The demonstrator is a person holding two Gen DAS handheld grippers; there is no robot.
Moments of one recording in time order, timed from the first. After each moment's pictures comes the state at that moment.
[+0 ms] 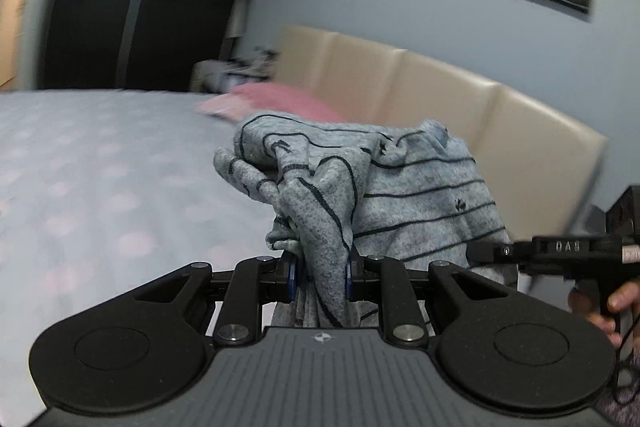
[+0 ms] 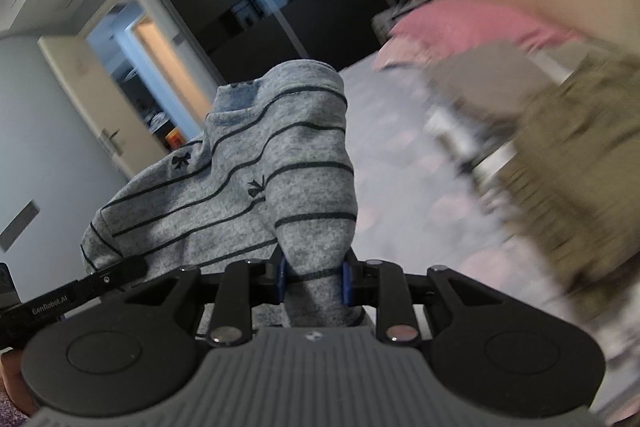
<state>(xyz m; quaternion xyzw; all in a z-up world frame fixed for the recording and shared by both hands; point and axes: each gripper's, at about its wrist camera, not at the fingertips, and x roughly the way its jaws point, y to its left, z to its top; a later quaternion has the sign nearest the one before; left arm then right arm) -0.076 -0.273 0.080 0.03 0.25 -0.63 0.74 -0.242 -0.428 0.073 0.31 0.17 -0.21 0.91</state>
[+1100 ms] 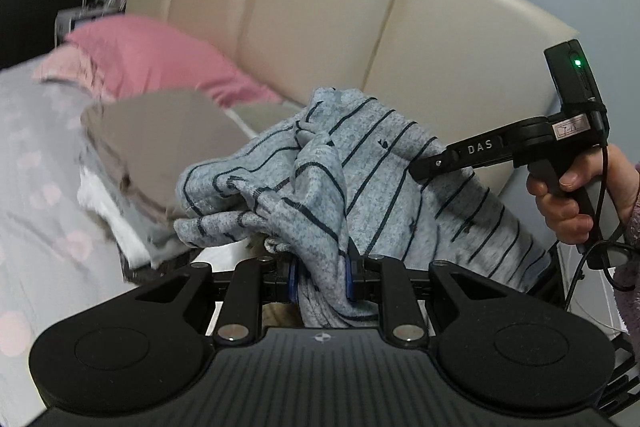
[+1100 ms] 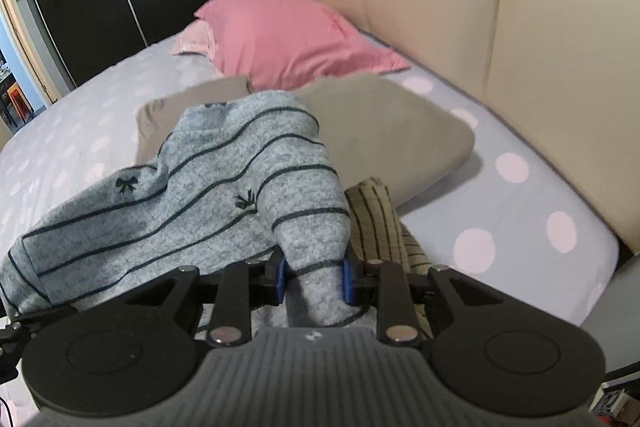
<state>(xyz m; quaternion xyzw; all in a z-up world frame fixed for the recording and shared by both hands) -0.165 -0.599 -0.004 0.15 0.31 -0.72 0.61 -0.308 -0.751 0.057 0.25 0.33 -0.38 0.82</state>
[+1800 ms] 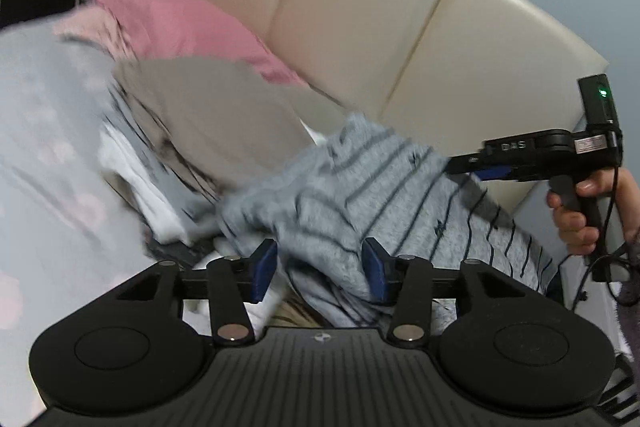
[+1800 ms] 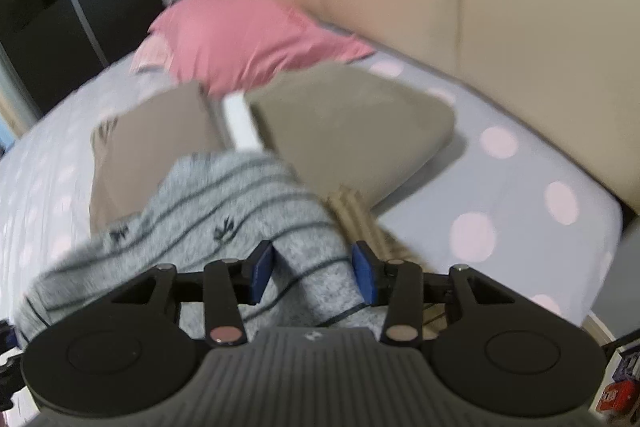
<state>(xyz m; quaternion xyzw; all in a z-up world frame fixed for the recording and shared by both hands) -0.125 -0.571 -0.007 0.12 0.33 -0.70 0.62 -0.291 -0.769 0.038 0.28 0.30 -0.45 0.80</state>
